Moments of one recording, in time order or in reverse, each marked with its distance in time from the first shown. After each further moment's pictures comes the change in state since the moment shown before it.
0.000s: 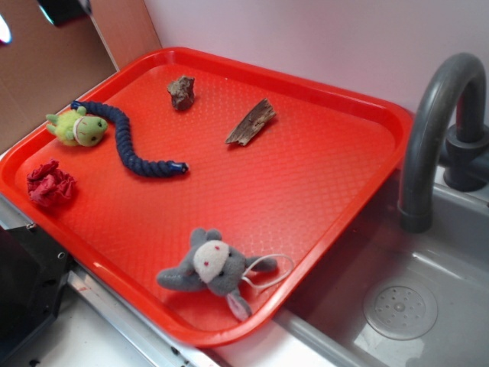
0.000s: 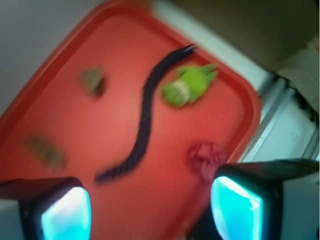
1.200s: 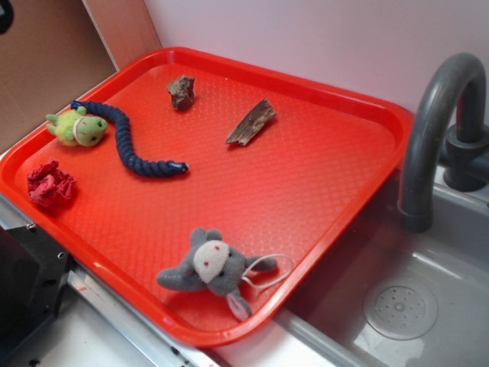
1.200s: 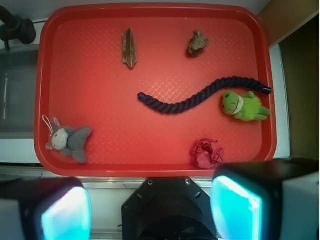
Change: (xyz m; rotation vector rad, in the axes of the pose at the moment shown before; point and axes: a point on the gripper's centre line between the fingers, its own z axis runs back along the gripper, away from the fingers) arm -0.066 0.011 0.070 -0.092 0.120 -1.007
